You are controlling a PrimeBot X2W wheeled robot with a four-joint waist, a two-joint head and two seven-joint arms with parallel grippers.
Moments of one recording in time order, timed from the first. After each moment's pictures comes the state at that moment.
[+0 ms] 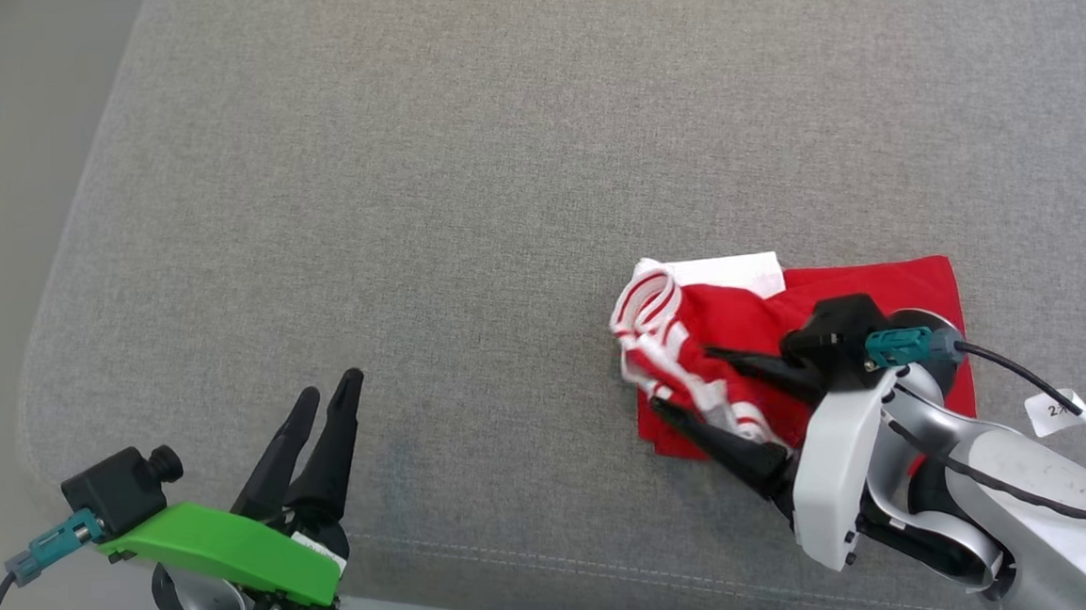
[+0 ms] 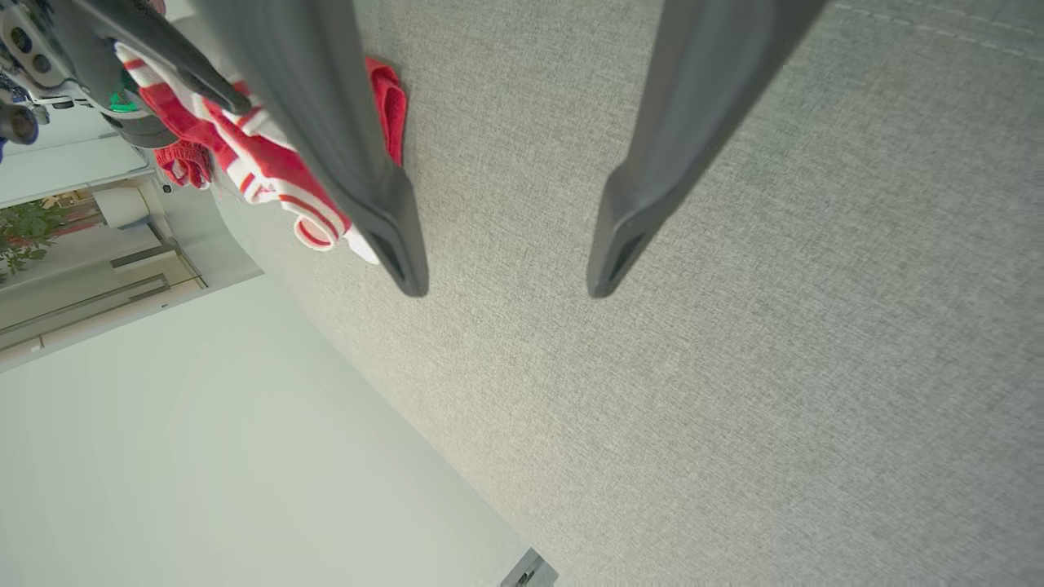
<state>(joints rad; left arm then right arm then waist) -0.07 0.32 -0.45 -0.14 -1.21 0.04 -0.09 -0.29 -0.51 0.75 -0.19 0.60 0.09 0.31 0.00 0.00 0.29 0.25</state>
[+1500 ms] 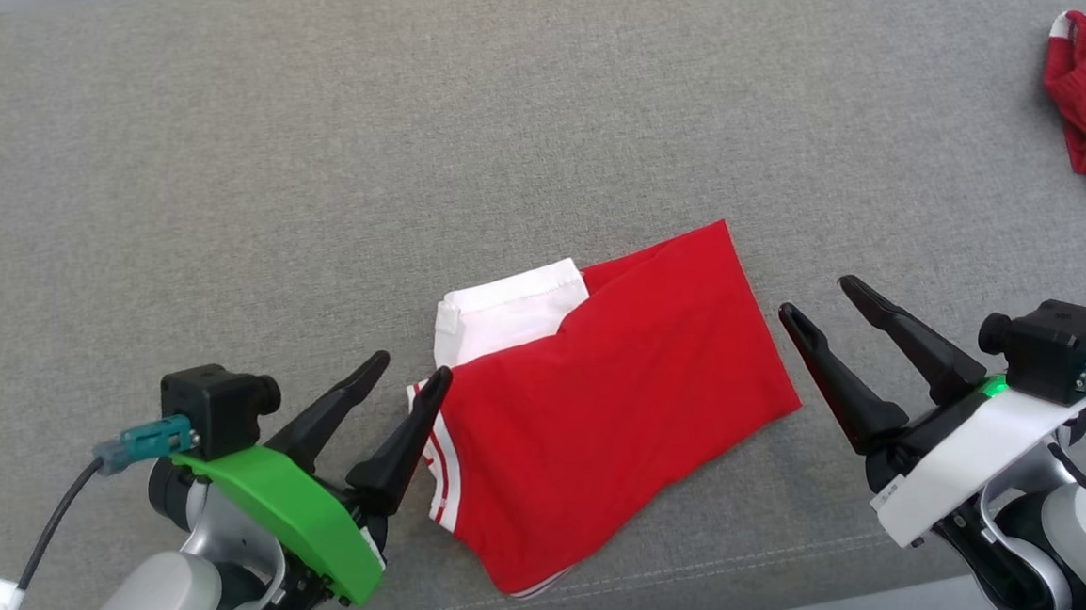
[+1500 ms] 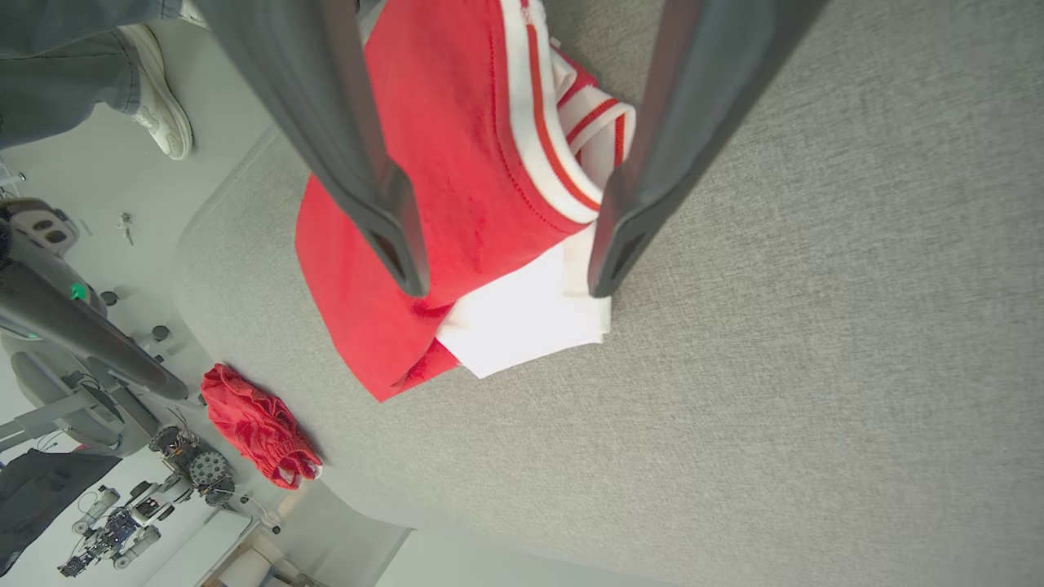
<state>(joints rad) -0.25 0.46 -0.63 -0.17 -0.96 -0.03 0.07 -0.03 -0.47 0.48 -0.29 0.65 -0.11 0.01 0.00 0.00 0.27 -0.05</state>
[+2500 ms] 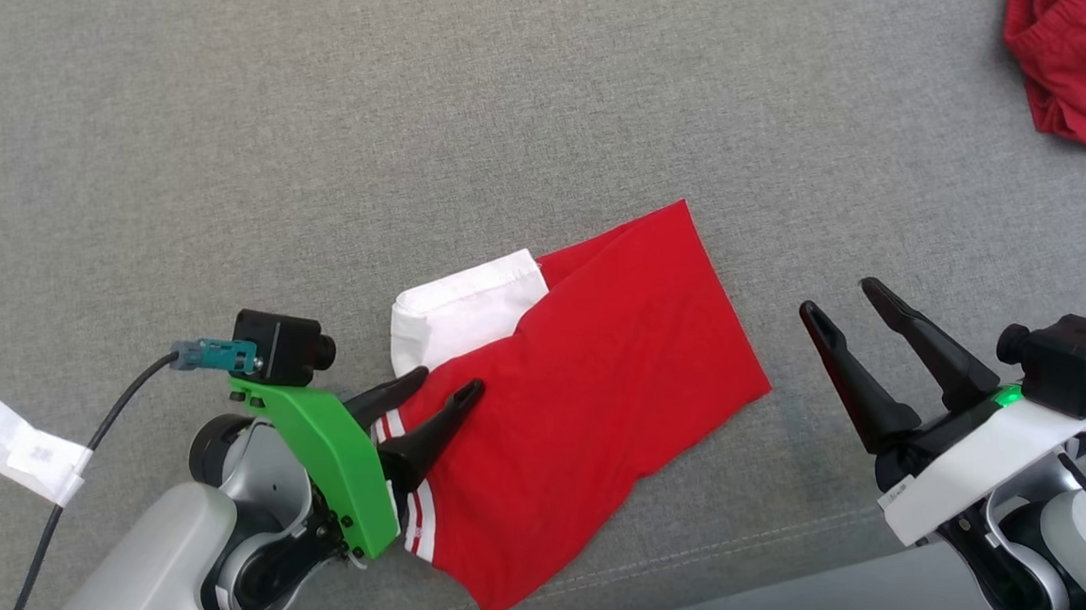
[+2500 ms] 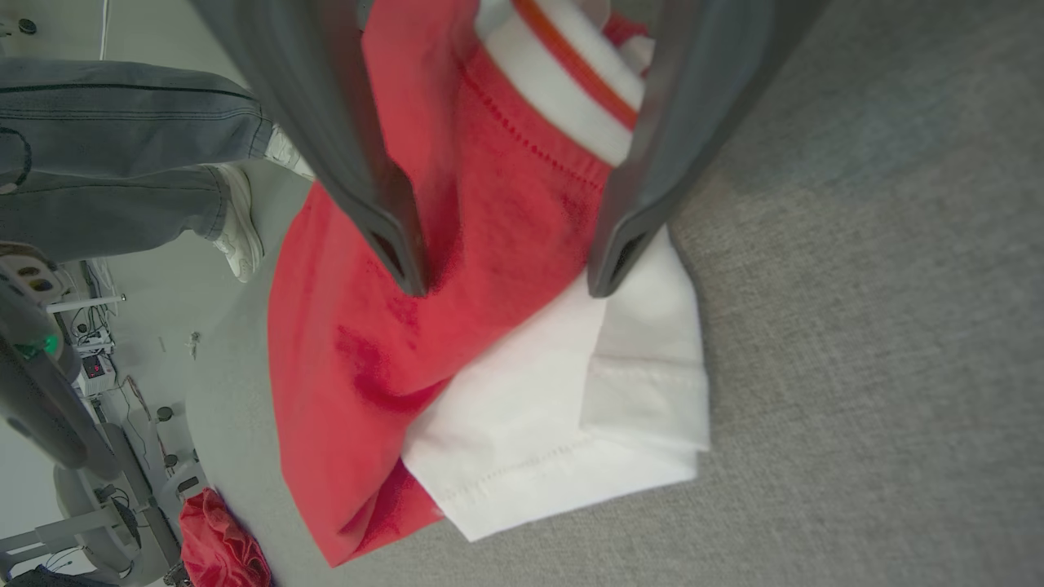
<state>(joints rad) -0.42 0.41 -0.72 0.03 -1.09 -0.10 0.32 -0.01 -0.45 0.46 -0.24 0.66 -0.11 -0.08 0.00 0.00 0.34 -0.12</state>
